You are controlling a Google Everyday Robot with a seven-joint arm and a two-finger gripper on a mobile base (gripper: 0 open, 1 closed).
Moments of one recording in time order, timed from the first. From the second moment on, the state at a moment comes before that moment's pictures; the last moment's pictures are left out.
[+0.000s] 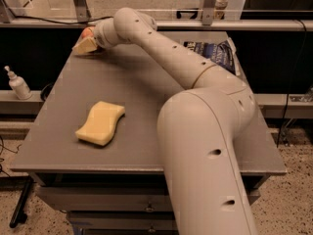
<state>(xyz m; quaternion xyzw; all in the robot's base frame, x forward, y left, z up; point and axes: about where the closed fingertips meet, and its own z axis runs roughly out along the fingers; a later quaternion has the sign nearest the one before) 0.866 0.237 0.852 -0.45 0.71 0.20 0.51</state>
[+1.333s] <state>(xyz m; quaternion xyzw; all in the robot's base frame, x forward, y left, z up) 0.797 0.177 0.936 -0.39 0.72 0.18 0.55</state>
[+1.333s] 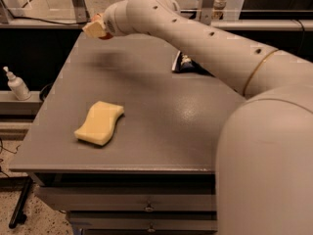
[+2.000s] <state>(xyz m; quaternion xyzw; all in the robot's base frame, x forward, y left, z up) 0.679 0.094 0.987 -0.33 0.74 0.17 0.56</state>
